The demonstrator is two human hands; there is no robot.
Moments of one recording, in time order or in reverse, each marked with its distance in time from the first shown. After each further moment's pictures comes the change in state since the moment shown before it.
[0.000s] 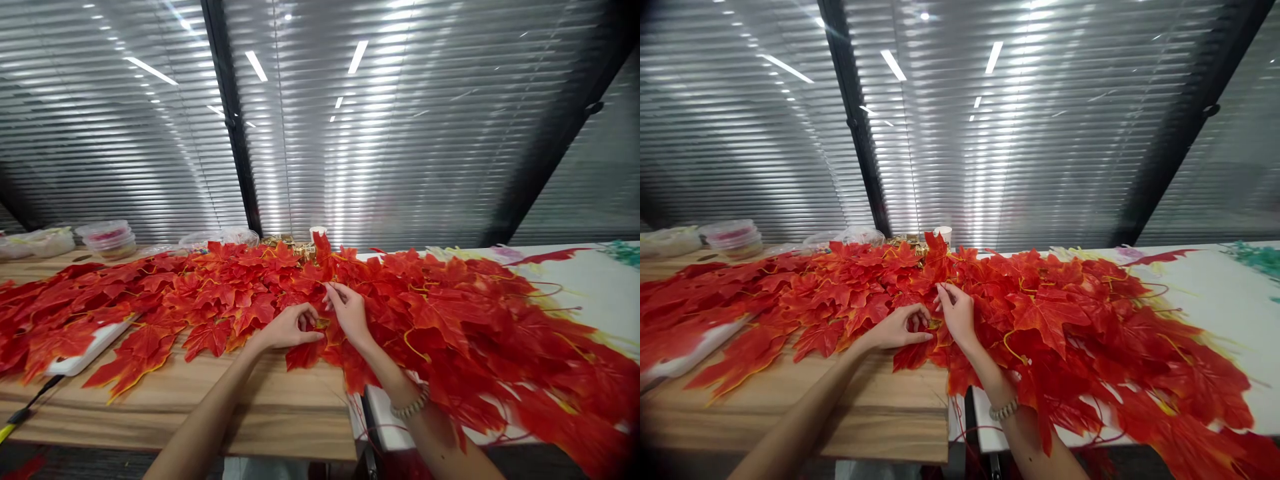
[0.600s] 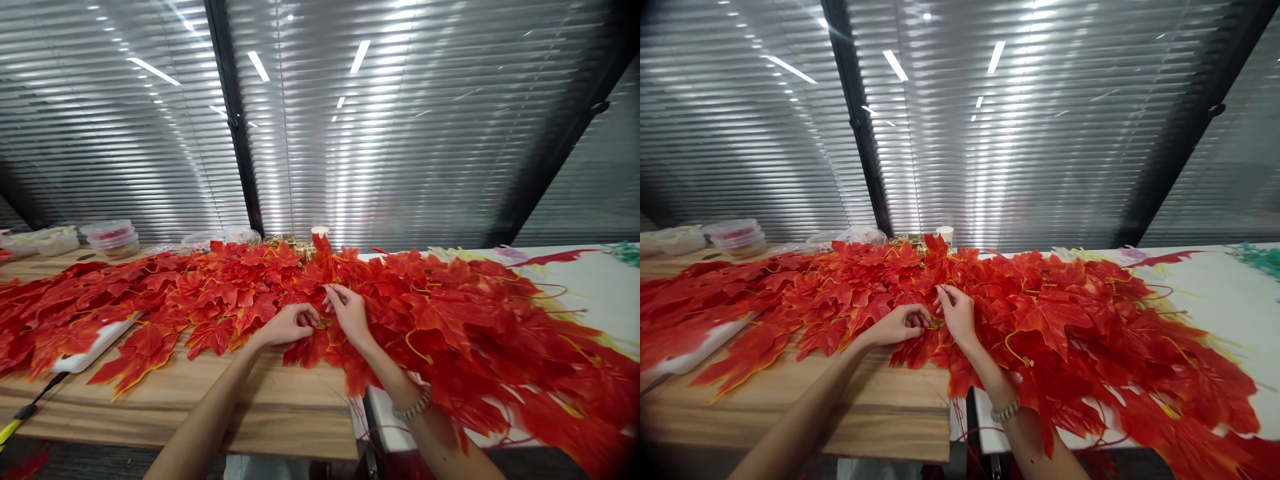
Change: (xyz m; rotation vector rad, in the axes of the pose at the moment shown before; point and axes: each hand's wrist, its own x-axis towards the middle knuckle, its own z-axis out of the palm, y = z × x) left_hand 0.004 -0.010 -0.003 -0.100 -0.055 -0.018; right_hand 0.000 0.004 0.002 -0.029 -0.031 0.005
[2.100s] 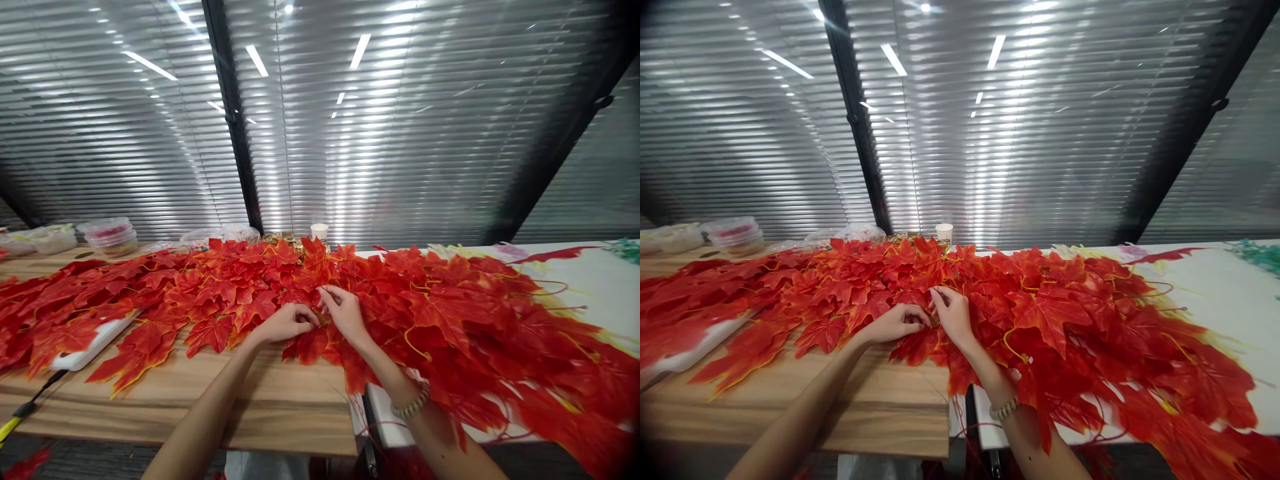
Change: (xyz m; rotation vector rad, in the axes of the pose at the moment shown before) left_hand -0.001 0.003 -0.004 0.119 -0.039 0.007; right_hand -0.005 -0.001 0.004 -0.063 -0.076 -0.020
